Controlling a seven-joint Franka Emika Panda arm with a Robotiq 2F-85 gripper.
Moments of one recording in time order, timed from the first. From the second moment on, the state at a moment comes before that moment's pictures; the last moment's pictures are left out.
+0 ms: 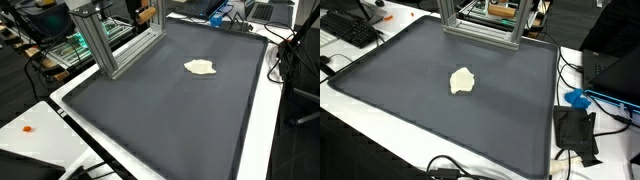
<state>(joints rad) 0.14 -0.78 0.21 -2.60 0.13 1.90 0.14</state>
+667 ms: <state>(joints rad) 0.08 -0.67 0.20 -2.49 0.12 2.00 0.17</state>
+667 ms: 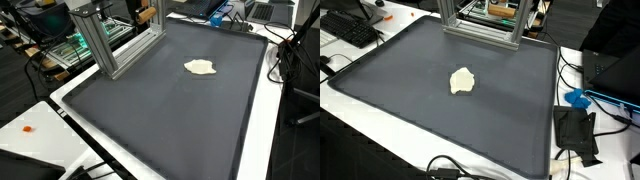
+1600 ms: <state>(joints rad) 0.05 -0.25 0.15 -2.36 0.12 2.26 0.18</state>
